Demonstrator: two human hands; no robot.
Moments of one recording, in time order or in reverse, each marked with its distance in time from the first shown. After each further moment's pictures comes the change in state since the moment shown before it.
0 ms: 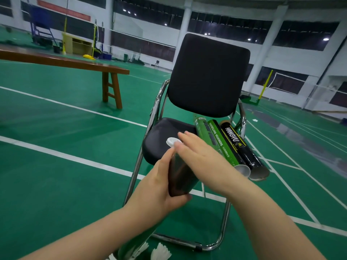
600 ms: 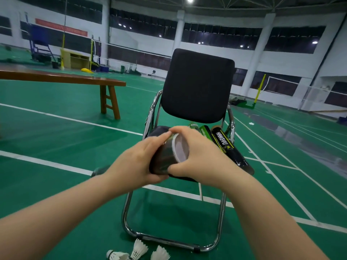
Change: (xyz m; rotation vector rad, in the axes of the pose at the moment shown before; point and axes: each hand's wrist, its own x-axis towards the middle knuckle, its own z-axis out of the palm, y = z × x) left_hand 0.030 0.033 -0.060 0.371 -0.025 0.302; right_hand -0.037 -0.029 -0.039 -0.123 0.032 -0.148
